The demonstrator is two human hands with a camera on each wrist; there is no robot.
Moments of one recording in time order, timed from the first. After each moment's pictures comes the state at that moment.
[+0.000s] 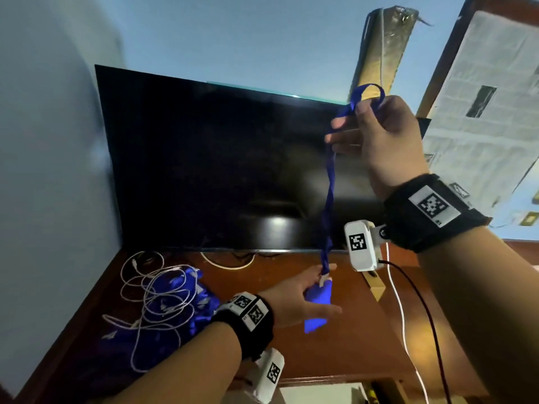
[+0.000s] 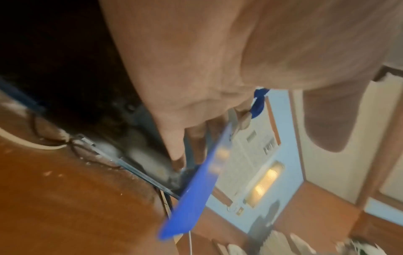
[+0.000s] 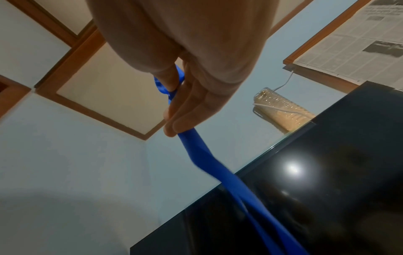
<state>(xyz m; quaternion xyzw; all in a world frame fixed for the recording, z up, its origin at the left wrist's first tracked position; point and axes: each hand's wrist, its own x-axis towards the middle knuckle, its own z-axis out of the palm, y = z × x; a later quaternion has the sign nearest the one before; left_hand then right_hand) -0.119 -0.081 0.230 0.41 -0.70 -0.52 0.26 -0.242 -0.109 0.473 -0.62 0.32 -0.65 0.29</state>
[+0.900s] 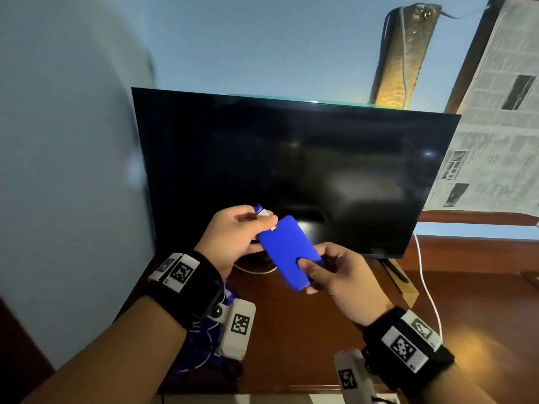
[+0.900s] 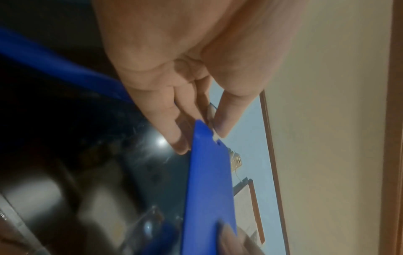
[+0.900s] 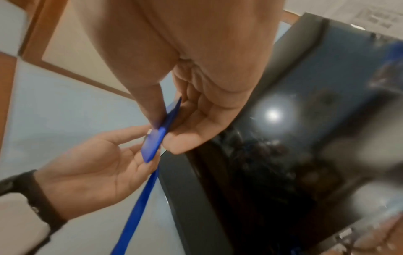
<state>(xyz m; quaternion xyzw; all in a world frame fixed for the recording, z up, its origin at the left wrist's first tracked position) 0.000 -0.057 0.344 0.47 -0.48 -0.47 0.57 -0.215 -0.047 0.305 -0.66 0.41 -0.44 0.45</state>
